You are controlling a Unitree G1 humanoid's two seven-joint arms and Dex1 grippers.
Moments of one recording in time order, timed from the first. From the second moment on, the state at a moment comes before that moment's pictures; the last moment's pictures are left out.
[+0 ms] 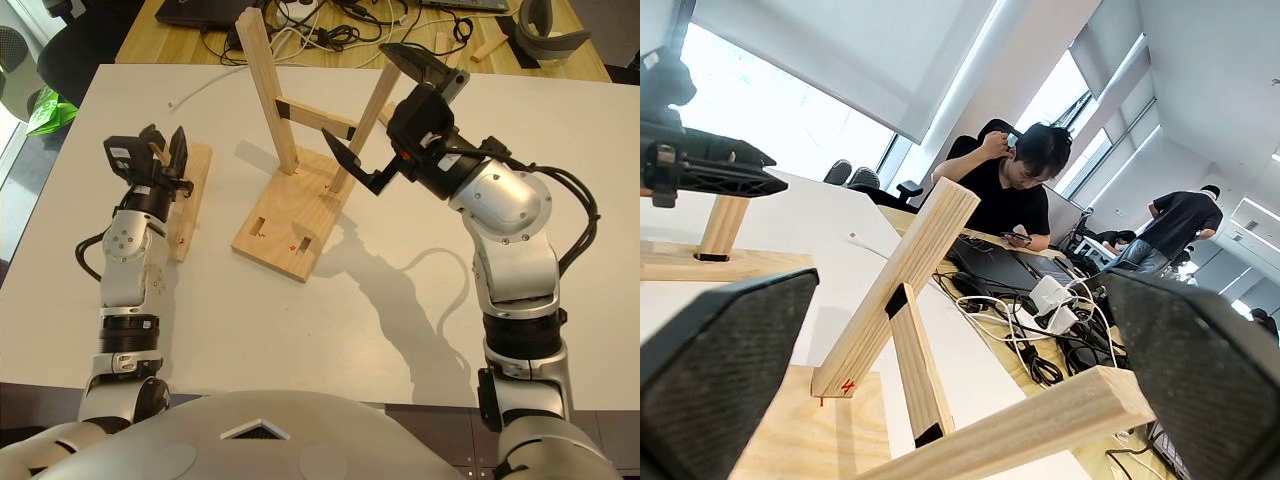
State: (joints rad) left arm -0.20 0.19 0.12 0.05 -0.12 0.03 -0.13; right arm -0.27 -0.52 0.06 -0.39 0.14 0.21 0.60
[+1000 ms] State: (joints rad) left arm -0.45 0.37 0.06 0.28 -0.04 0.16 -0.20; right arm -0.23 -0.48 0.10 -0.40 0.11 0.19 0.58
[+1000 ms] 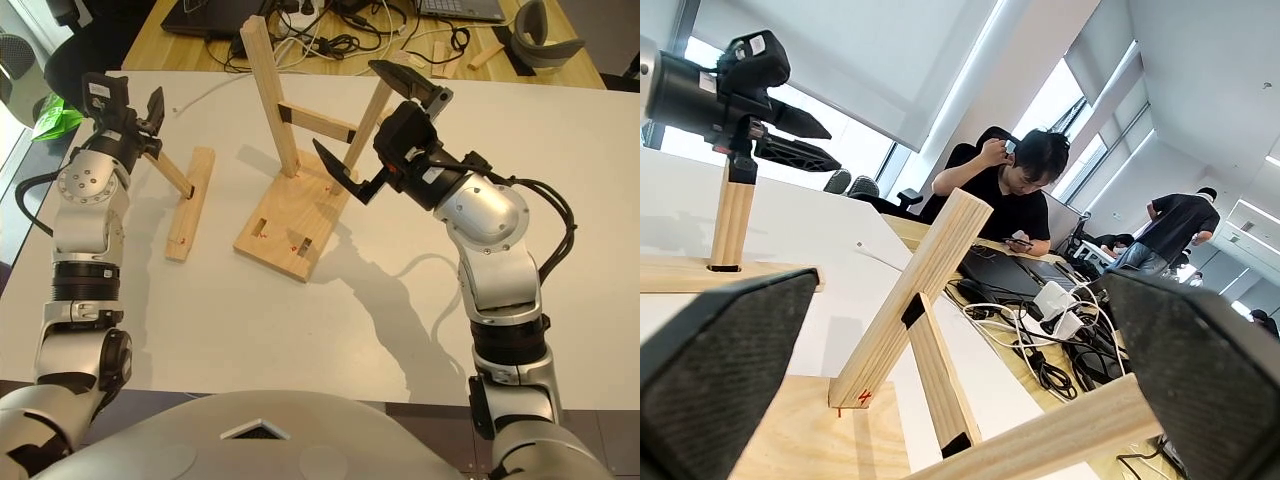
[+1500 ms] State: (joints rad) left arm -0.74 0.57 0.33 -0.04 -0.14 0.49 -0.16; right arm -0.20 -0.47 0.10 -0.40 0.11 0.18 0.56
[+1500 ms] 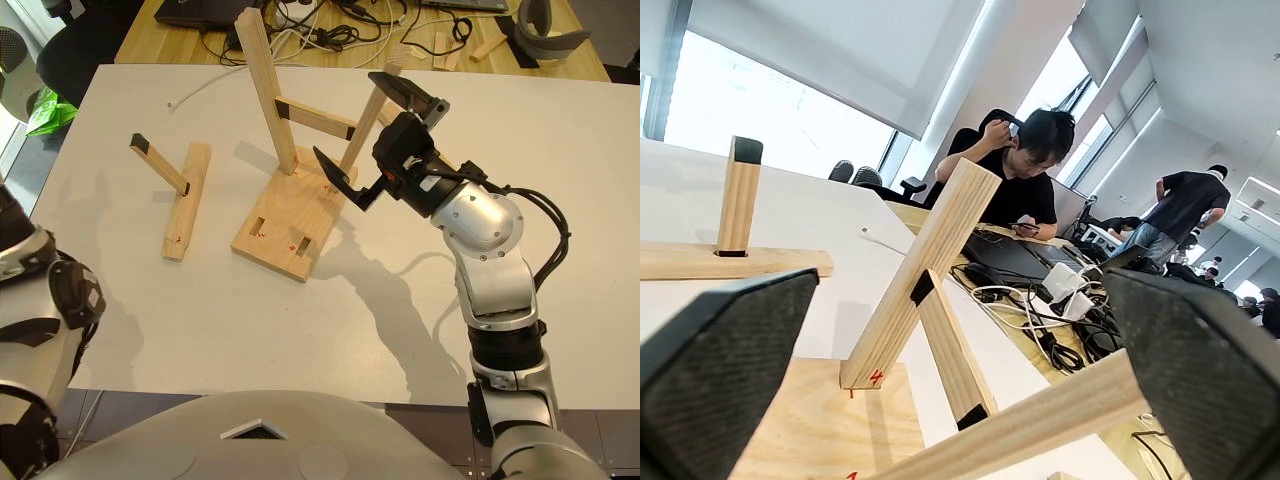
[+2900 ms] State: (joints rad) left arm -0.75 0.62 -0.21 0.45 0.03 0.52 -0.73; right arm -0.19 -0.44 0.12 -0.40 0.06 0.17 0.52
